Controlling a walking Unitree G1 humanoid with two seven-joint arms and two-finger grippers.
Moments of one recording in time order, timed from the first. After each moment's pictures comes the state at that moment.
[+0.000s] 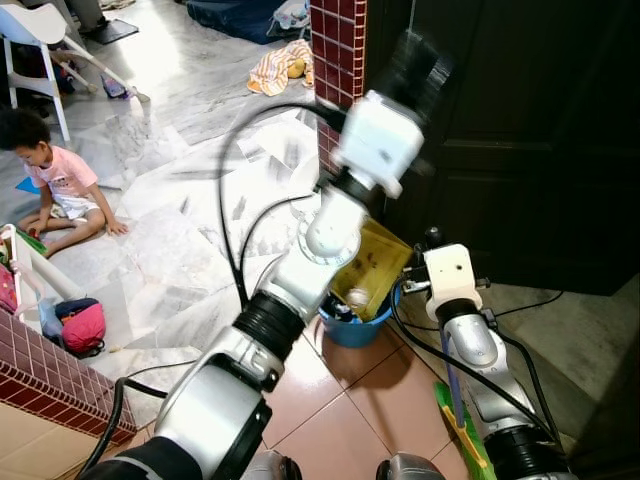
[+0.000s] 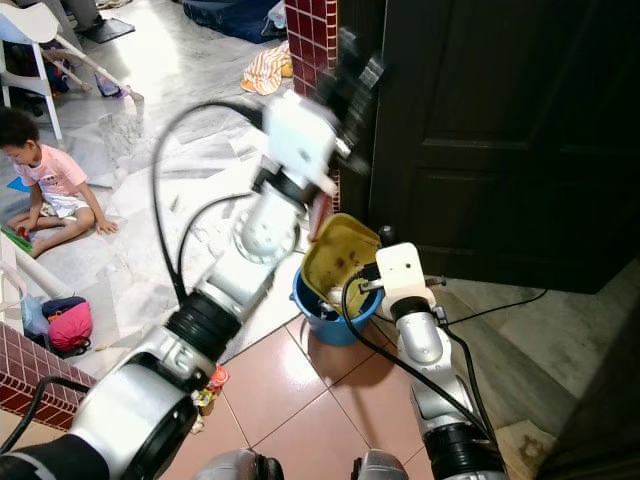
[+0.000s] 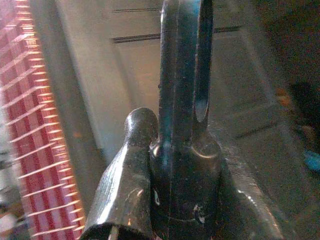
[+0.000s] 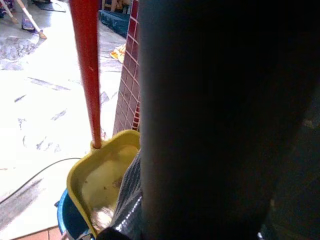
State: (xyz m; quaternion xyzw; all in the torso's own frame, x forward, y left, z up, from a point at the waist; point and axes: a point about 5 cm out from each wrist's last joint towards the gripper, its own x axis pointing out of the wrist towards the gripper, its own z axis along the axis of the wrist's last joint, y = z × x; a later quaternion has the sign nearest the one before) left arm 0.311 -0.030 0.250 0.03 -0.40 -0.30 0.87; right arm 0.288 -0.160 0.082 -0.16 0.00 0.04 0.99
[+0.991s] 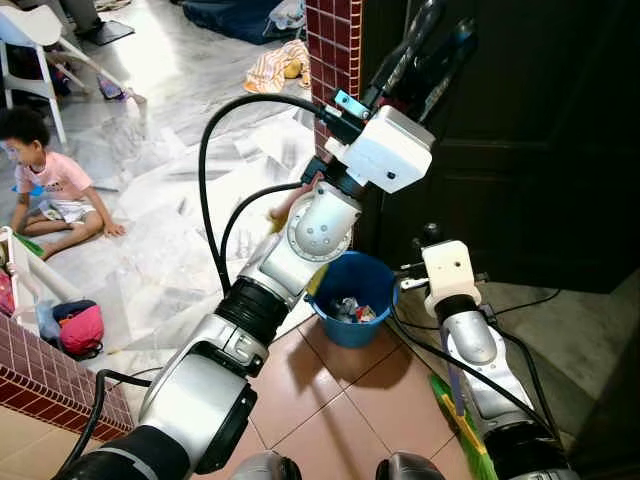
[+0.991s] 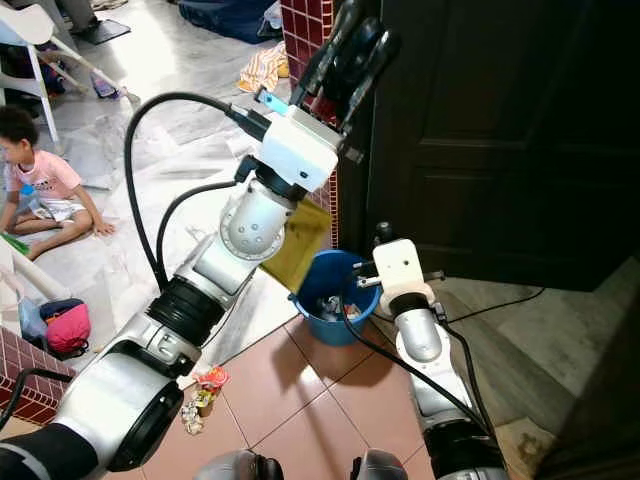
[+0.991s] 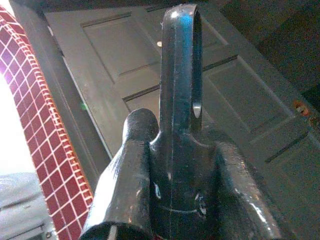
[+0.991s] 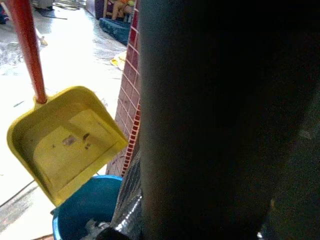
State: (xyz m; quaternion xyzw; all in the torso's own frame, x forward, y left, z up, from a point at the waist) left arm 0.309 -0.011 0.272 0.12 -0.51 -0.23 0.82; right arm 0.290 -0.157 0.086 -0.17 -0.01 0.05 0.98
